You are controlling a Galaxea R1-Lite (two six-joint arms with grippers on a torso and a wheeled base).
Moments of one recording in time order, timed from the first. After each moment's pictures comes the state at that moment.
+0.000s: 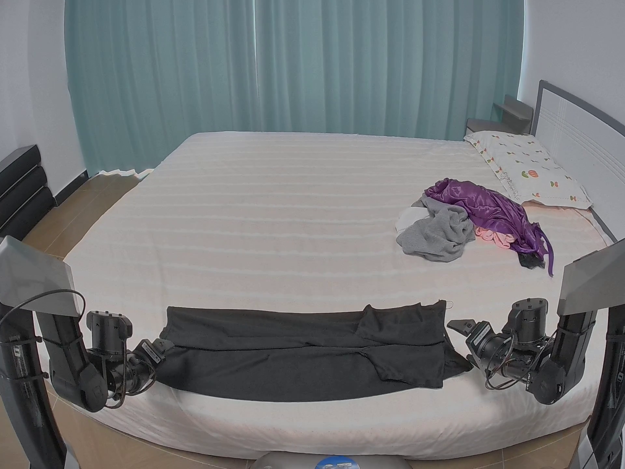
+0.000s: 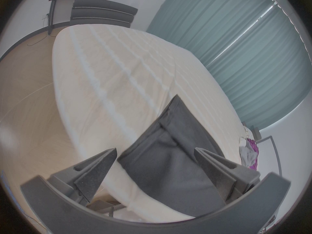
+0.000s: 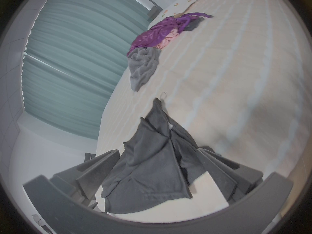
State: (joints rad) left arm -0.01 2.21 -0.26 -1.19 0.04 -0.87; right arm 0.22 2.25 -0.27 -1.39 0.05 1.05
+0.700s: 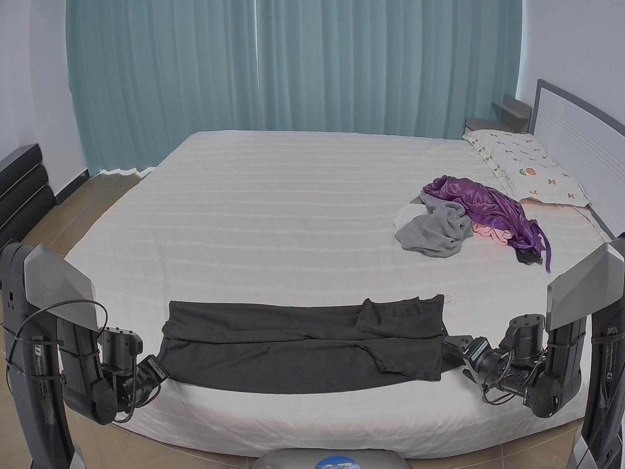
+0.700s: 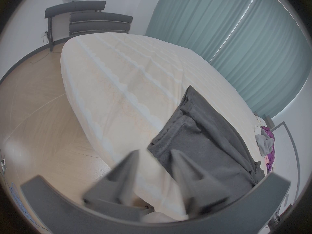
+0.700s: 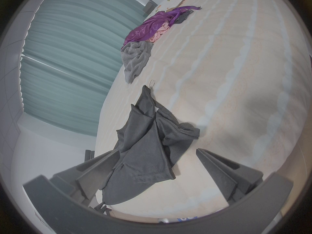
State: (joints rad) left arm -0.04 2.35 -0.20 -1.34 0.17 -0.78; right arm 0.23 2.36 -0.18 -1.55 0.07 1.08
